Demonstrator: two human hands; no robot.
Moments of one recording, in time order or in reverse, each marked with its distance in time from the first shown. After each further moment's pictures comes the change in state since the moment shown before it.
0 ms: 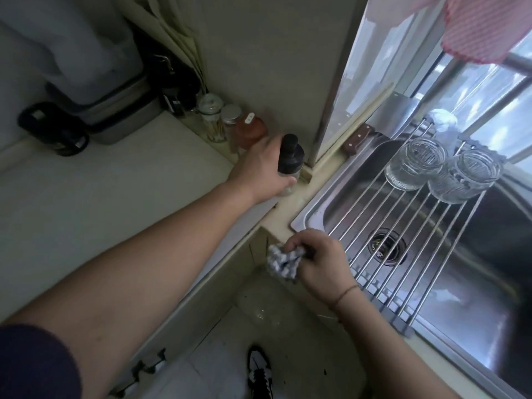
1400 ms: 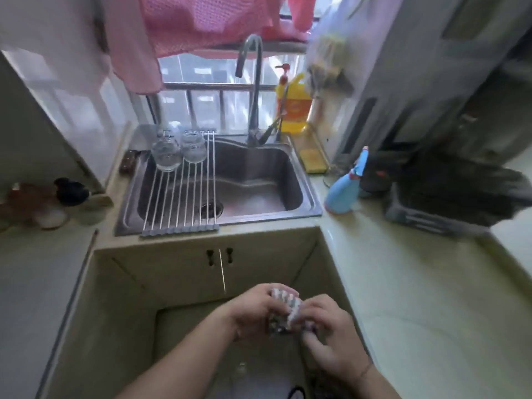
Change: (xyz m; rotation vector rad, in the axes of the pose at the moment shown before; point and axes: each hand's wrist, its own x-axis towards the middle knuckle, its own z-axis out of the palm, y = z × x) left_hand -0.363 0.196 0.069 -0.886 -1.524 -0.209; right_hand -0.437 -0.067 -0.026 -0.226 0.751 0.188
